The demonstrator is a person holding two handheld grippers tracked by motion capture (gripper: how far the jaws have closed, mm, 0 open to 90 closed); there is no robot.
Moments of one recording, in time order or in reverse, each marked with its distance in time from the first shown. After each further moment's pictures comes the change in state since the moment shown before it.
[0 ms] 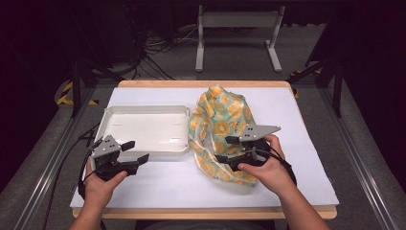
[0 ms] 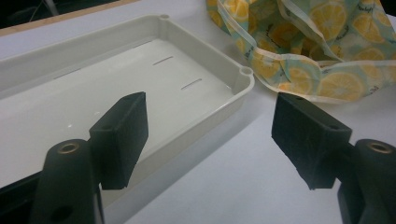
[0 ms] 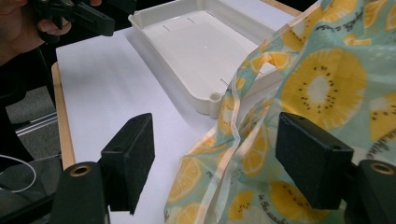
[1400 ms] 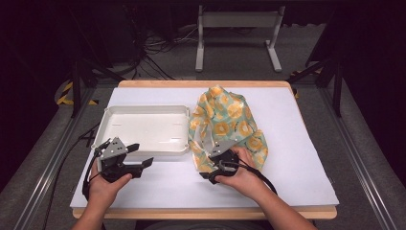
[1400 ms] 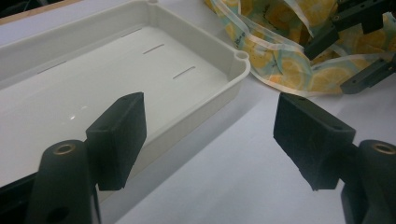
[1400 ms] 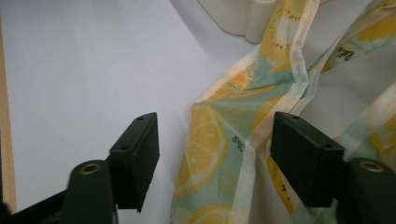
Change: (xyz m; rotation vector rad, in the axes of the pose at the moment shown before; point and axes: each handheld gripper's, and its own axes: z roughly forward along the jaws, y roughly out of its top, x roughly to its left) left arm -0.007 -0.004 0.012 0.048 -0.011 0.040; right arm 0.012 -0.042 0.089 0.263 0.040 -0.042
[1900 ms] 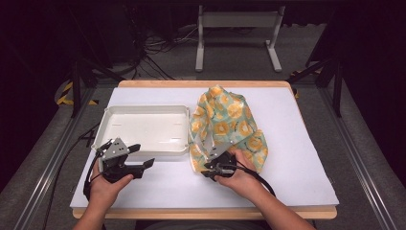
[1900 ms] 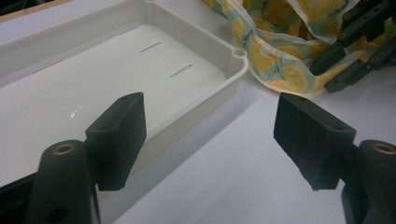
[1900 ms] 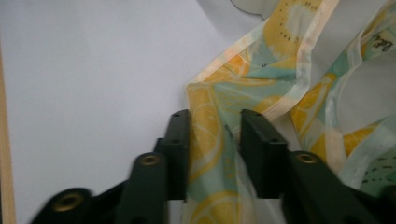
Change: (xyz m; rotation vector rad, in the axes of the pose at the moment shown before) left arm -0.001 0.000 0.002 0.005 0.000 0.008; right arm 0.004 0.000 0.006 0.057 0.015 -0.061
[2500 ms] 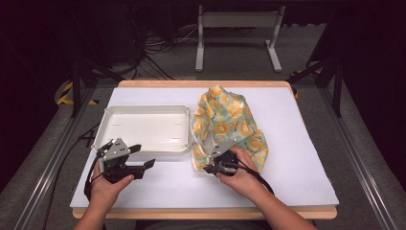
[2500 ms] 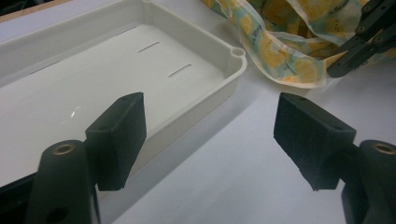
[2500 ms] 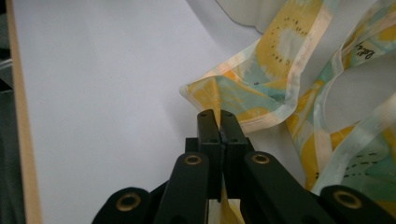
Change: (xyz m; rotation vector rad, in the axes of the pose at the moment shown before) left arm -0.002 0.000 0.001 0.002 0.000 0.001; right arm 0.000 0.002 -0.013 -0.026 0.012 0.065
